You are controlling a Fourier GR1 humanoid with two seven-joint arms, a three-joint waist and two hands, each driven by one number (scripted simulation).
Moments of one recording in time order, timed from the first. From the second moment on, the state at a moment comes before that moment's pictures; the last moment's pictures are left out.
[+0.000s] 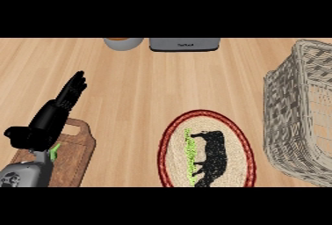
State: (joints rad) left arm -0.14 0.24 0.04 -1.61 -0.02 -0.18 0.02; right arm 0.46 -0.45 0.81 -2.42 1.20 -0.39 0.65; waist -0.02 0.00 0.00
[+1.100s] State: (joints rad) left arm -0.17 0.23 0.03 -1.59 -0.02 -0.19 0.02; right arm -0.10 -0.30 0.16 -2.35 1.11 -0.15 0.93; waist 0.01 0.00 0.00
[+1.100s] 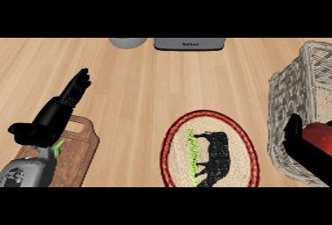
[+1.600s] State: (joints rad) left arm -0.16 0.23 0.04 -1.59 -0.02 -0.20 0.02; right arm -0.18 -0.44 -0.30 -2.15 0.50 -0.04 0.73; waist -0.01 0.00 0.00
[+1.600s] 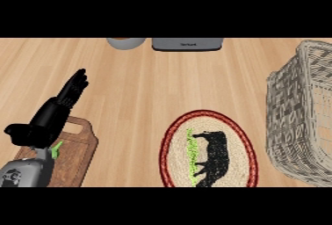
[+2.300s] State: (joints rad) left arm -0.17 0.21 0.05 -1.59 -0.03 -0.21 0.02; right arm -0.26 -0.50 -0.55 -1.62 0.35 -0.16 0.23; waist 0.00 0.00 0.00
